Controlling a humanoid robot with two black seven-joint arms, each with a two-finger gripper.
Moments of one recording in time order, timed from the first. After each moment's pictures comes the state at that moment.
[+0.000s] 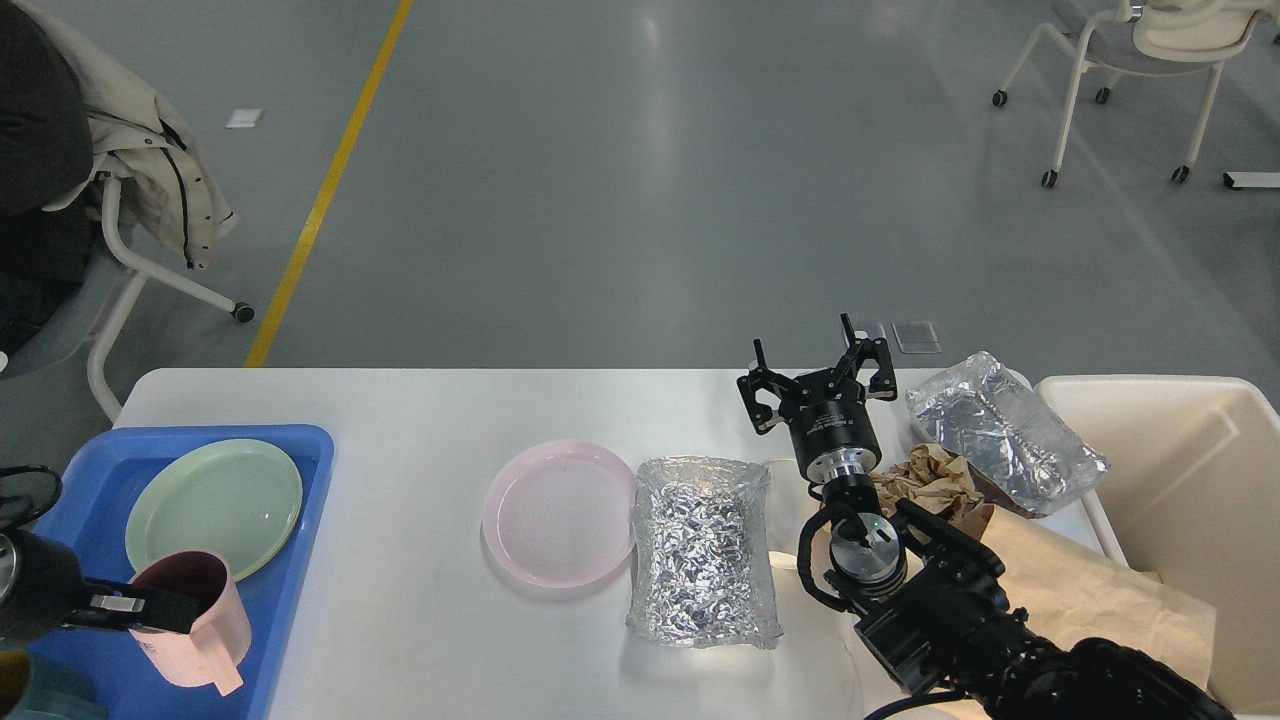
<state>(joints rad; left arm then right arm) -1.06 1.21 0.31 -1.48 1.21 -0.53 0.08 0.62 0.17 0.86 0.38 0.20 0.51 0.47</state>
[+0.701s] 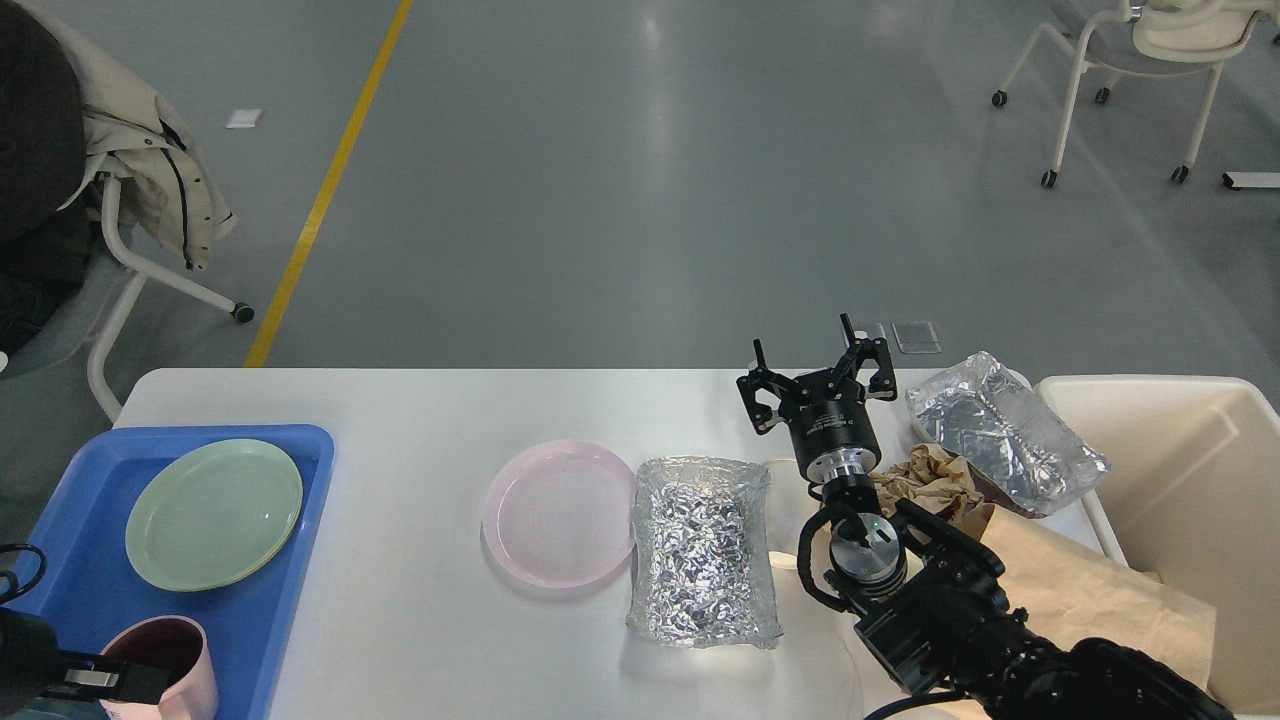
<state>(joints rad) -0.90 1.19 0.31 -1.42 1.30 -0.43 0.03 0.62 0.17 0.86 0.38 0.20 0.51 0.47</state>
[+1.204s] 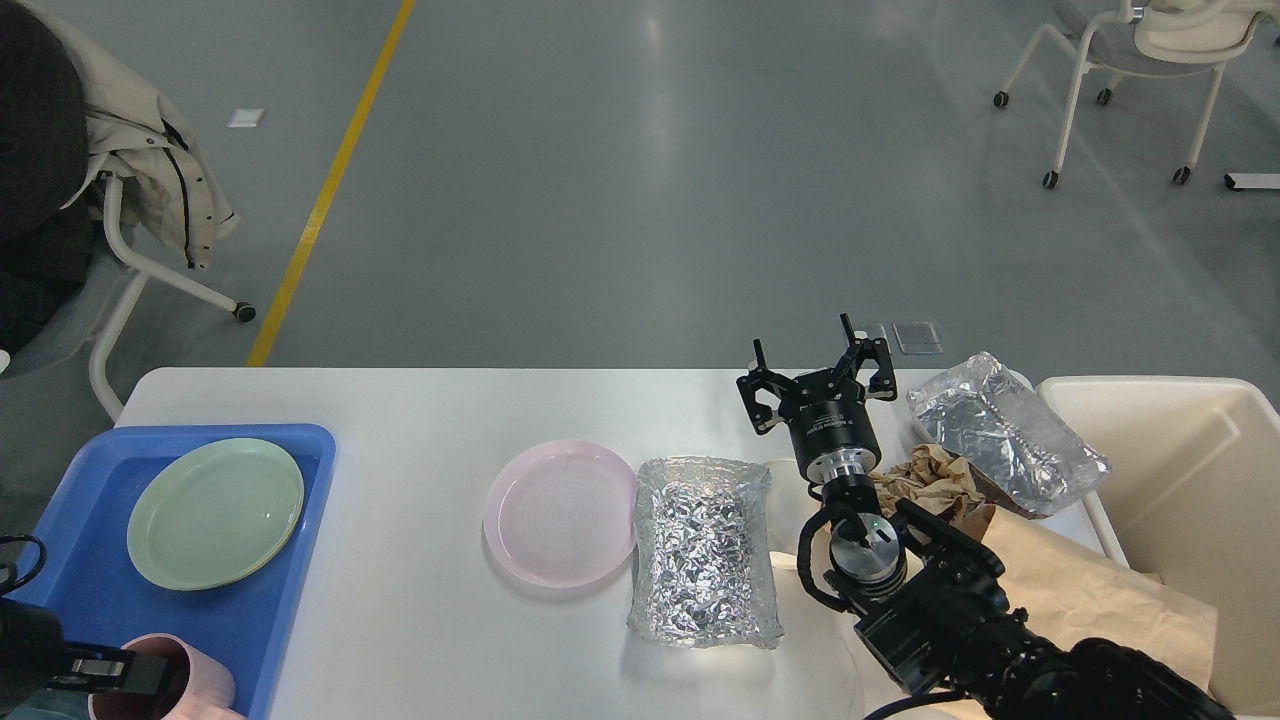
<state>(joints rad) -0.93 1.22 0.28 -1.43 1.28 -0.47 -0.07 0.62 0.17 0.86 0.38 0.20 0.51 0.47</state>
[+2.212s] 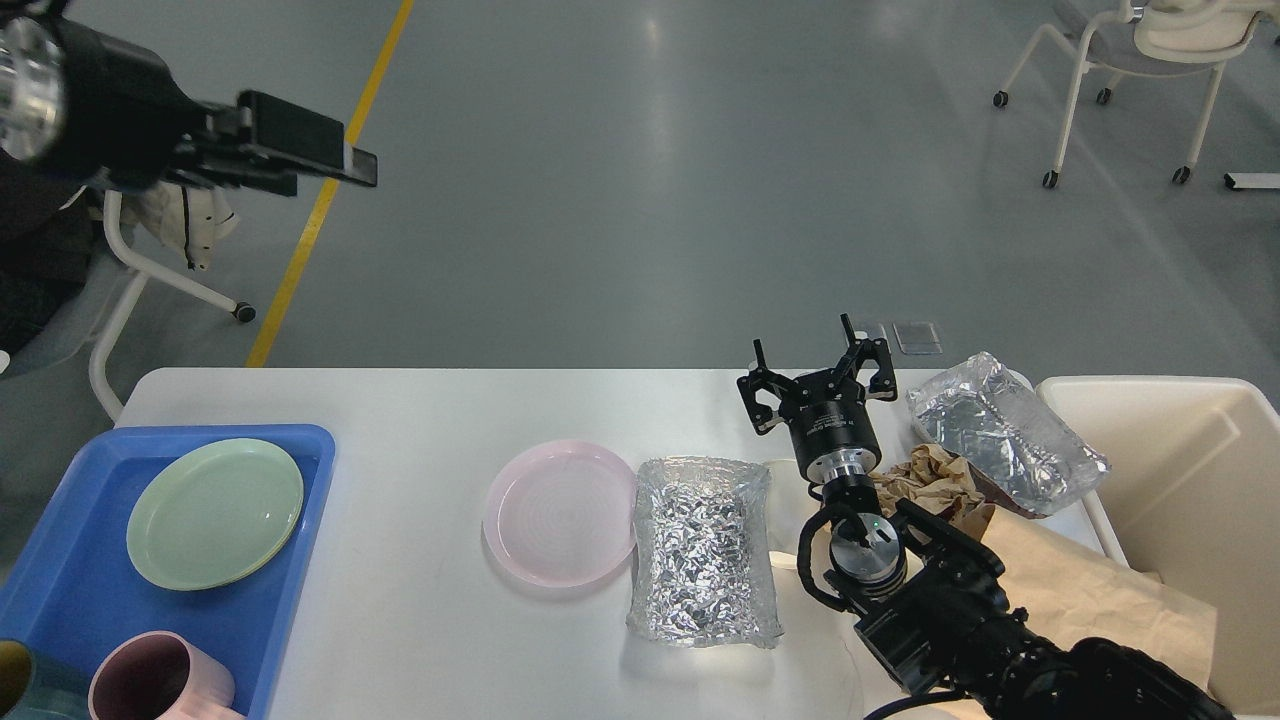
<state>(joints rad) -1.49 0.99 -0.25 -1.43 0.77 -0.83 0.34 0.62 0.17 0.86 0.38 0.20 0.51 0.47</state>
